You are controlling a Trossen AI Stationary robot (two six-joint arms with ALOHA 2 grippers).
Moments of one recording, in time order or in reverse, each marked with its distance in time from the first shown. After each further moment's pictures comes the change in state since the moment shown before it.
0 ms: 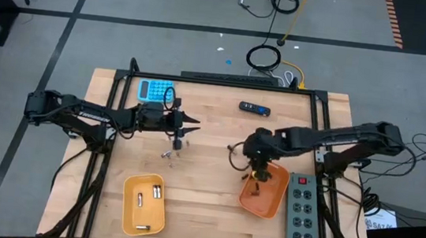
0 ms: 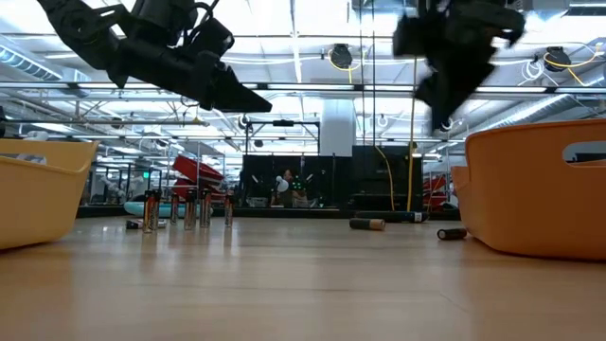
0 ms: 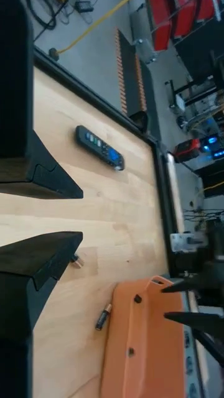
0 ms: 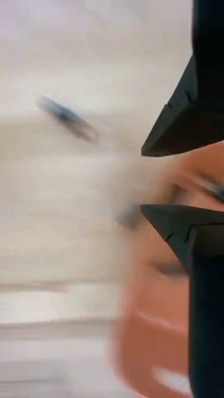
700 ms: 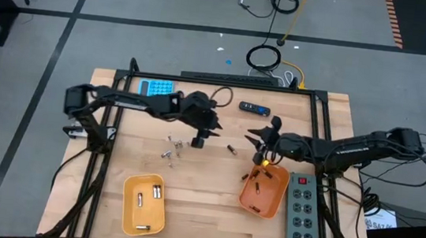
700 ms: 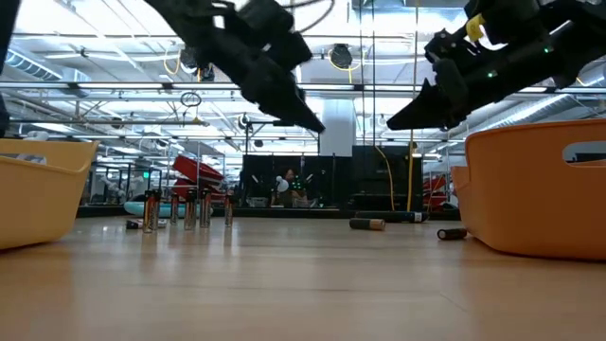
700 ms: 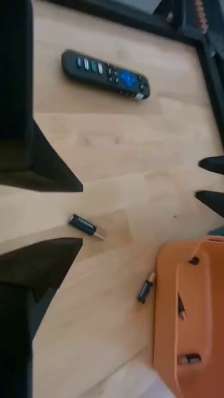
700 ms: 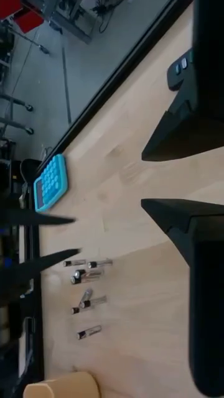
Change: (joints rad) left arm 0.055 0.409 0.610 -0.623 0.252 0.184; right arm -0.065 -0.269 -0.668 1.172 0.384 -0.088
